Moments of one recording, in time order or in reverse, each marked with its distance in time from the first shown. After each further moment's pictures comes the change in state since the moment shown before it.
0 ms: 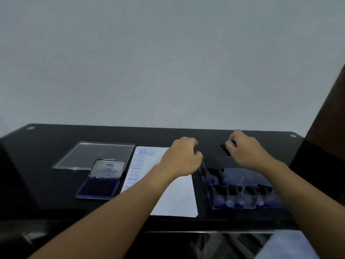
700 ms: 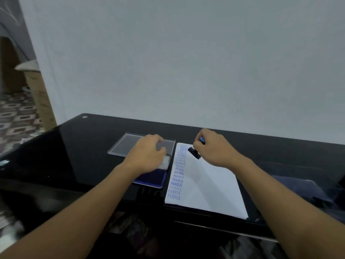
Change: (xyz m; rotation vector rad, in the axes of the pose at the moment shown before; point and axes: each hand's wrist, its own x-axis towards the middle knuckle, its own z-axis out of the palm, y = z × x) left_hand -0.097 -0.154 -0.109 0.003 0.206 -0.309; right_hand -0.013 -0.187 0.090 0.171 -0.167 -0.272
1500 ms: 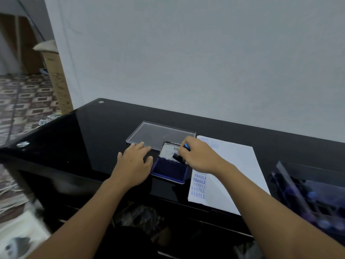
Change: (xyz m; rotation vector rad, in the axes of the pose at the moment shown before) left_hand -0.013 -0.121 0.013 0.167 0.008 -0.166; right_hand 0.033 -0.039 0.099 0.060 -0.196 -0.081
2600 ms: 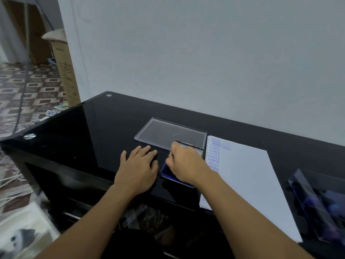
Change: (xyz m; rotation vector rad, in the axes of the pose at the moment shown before) left_hand -0.001 -0.025 0.018 0.164 0.016 0.010; right_hand 0.029 -0.020 0.067 -0.297 -0.003 -0.110
